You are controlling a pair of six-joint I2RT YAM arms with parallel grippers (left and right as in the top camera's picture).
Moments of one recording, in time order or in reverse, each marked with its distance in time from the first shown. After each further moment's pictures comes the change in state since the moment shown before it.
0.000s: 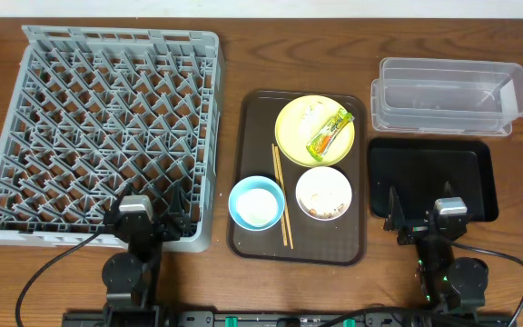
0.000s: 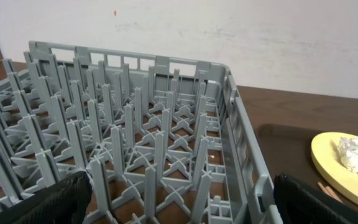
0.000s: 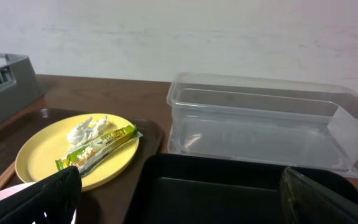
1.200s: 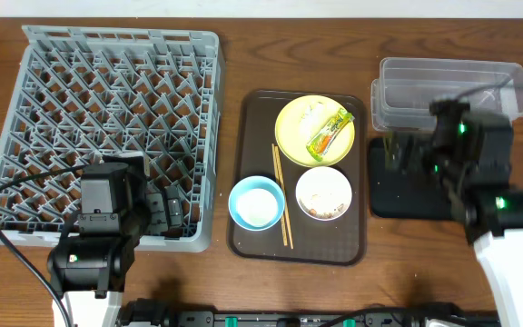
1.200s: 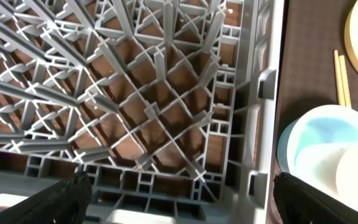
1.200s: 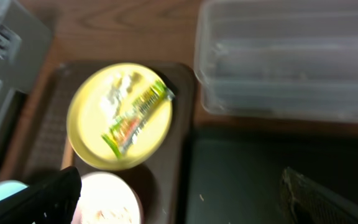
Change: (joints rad) left arm 0.000 0.816 0.838 -0.881 0.008 -0.011; right arm 0.000 1.117 0.997 -0.549 -0.127 0.154
